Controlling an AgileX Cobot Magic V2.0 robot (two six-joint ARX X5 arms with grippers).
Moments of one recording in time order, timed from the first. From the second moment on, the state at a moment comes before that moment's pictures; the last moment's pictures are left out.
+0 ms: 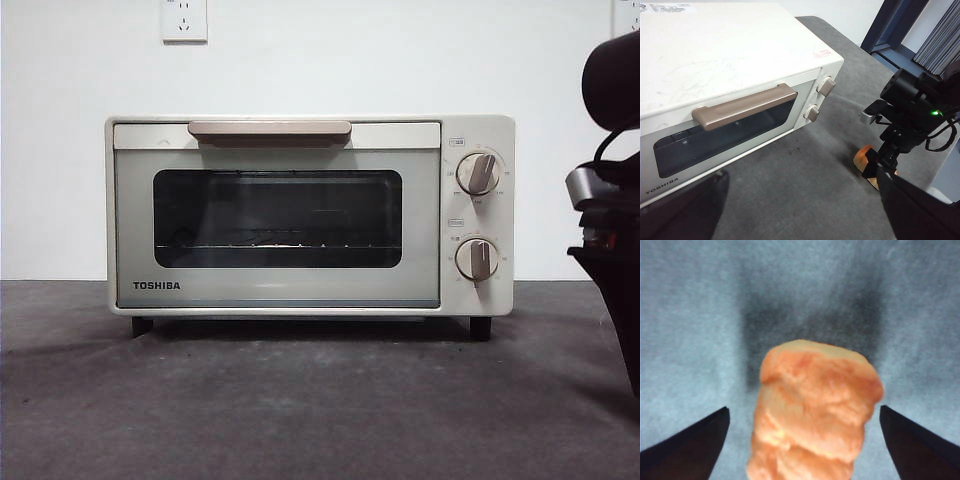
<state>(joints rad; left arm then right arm) -0.40 0.75 0.96 -0.60 0.45 -0.12 0.32 1.36 0.75 -0.82 -0.11 0.28</state>
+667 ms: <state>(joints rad) -0.41 0.91 1.06 -0.73 0.45 -0.11 0.32 1.14 0.75 -0.89 -0.26 0.26</state>
